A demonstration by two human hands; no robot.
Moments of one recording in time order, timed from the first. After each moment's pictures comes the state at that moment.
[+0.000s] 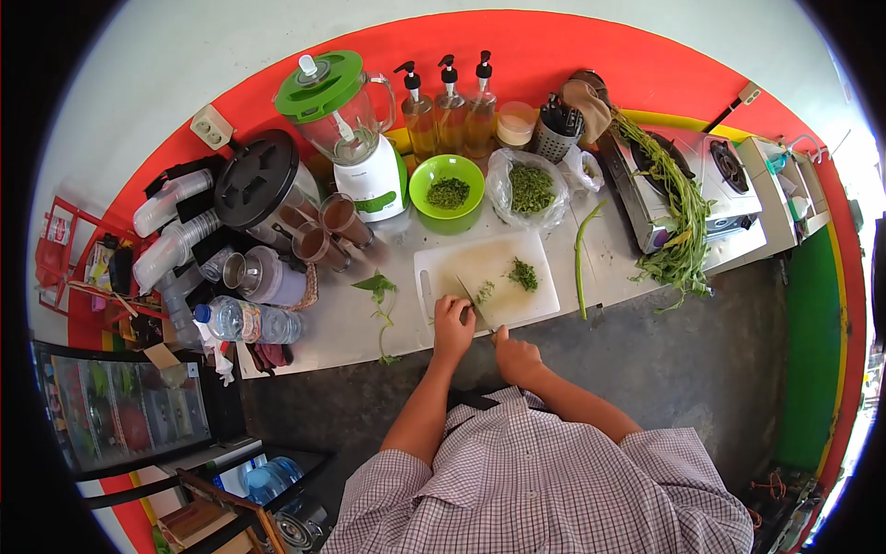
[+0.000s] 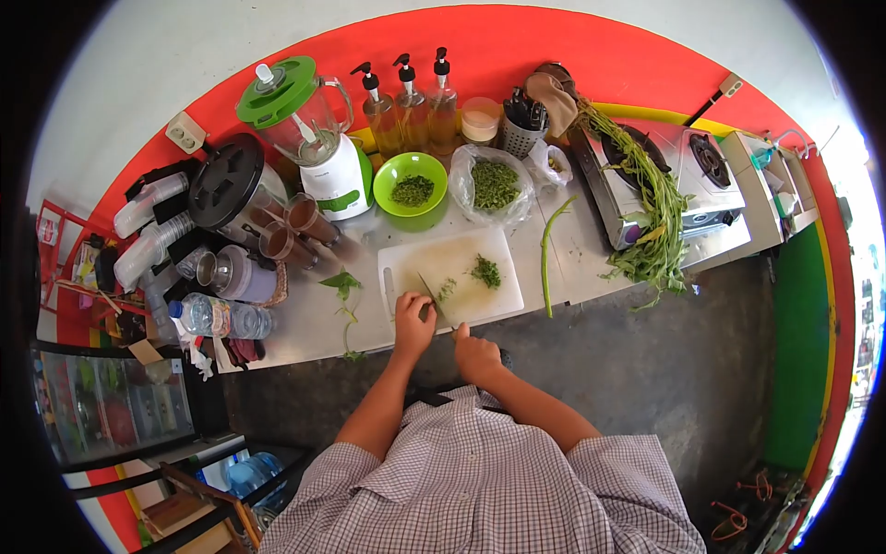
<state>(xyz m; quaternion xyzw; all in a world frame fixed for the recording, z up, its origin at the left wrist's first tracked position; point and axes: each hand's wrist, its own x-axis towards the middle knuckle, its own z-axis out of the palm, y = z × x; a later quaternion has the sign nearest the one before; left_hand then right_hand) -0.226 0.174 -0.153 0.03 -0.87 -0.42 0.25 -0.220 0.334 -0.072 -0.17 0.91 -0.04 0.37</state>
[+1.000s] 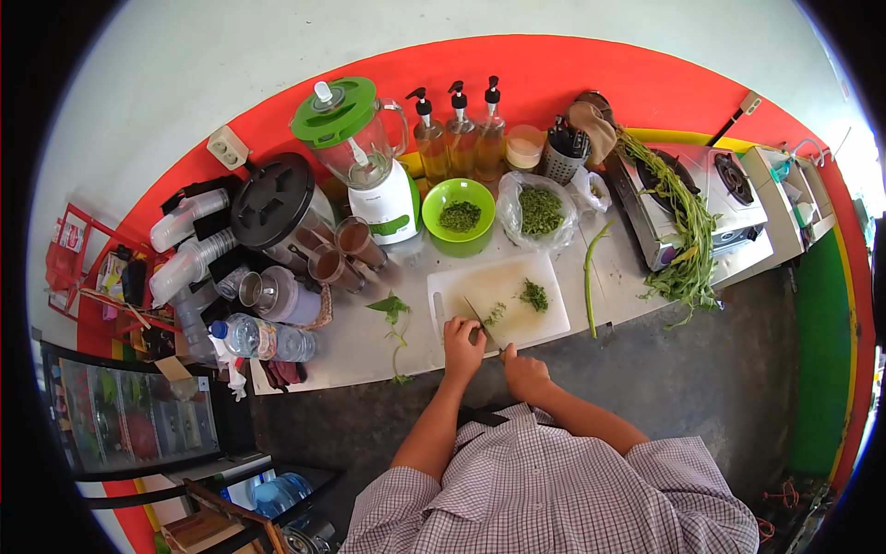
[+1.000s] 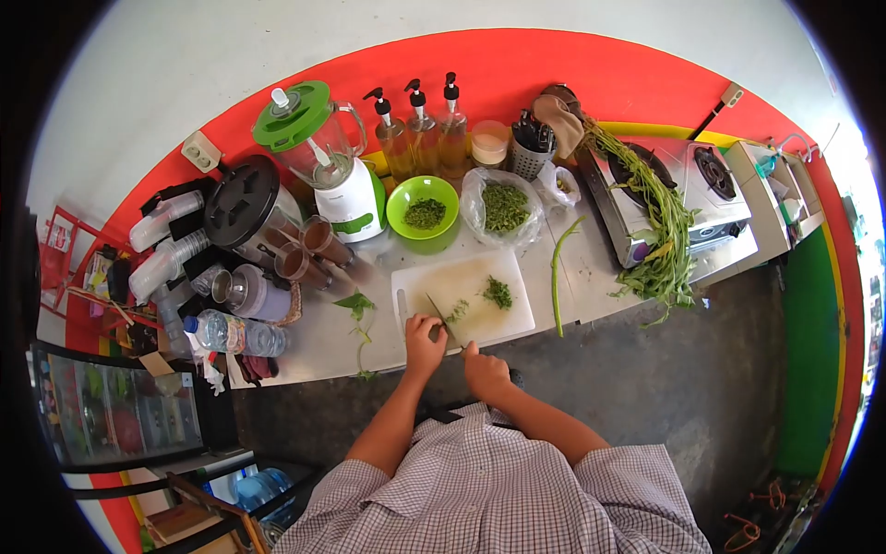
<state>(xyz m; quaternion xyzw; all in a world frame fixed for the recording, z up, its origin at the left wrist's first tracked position) -0.223 0.170 -0.152 0.06 -0.87 -0.43 0.23 -0.216 0.330 -0.089 -0.17 0.93 -0.05 0.33</state>
